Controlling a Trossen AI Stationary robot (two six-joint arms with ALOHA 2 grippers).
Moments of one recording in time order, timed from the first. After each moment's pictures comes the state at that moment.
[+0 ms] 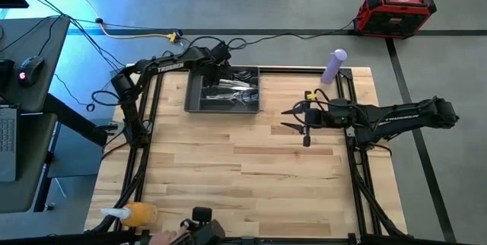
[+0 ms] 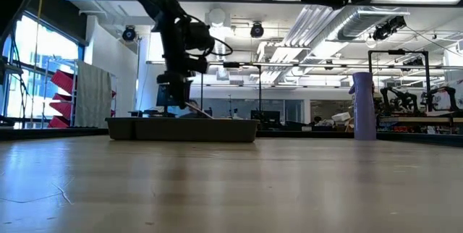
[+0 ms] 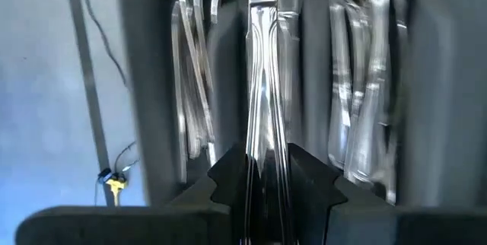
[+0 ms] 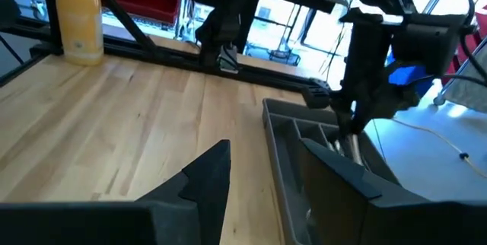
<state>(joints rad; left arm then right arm) 0.66 1.86 1.43 -0.81 -0.15 0.76 0.04 0.92 0.62 0.05 0.14 -0.24</state>
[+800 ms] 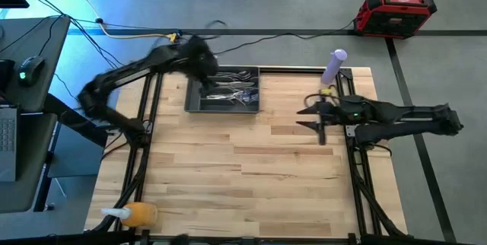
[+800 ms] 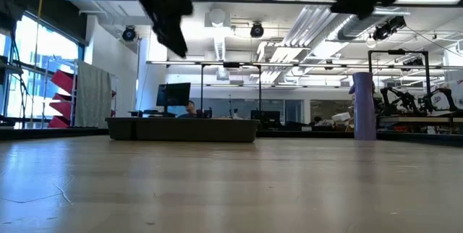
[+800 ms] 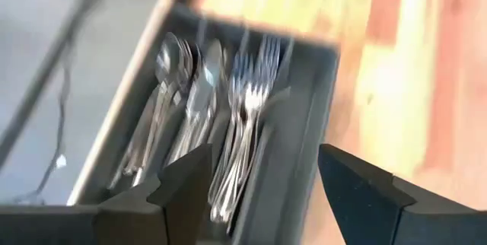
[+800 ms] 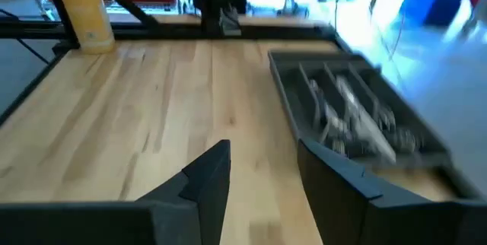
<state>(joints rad) 0.61 1.38 1.30 -0.80 0.16 0.28 -0.03 0.64 0.62 -0.36 0.07 -0.03</state>
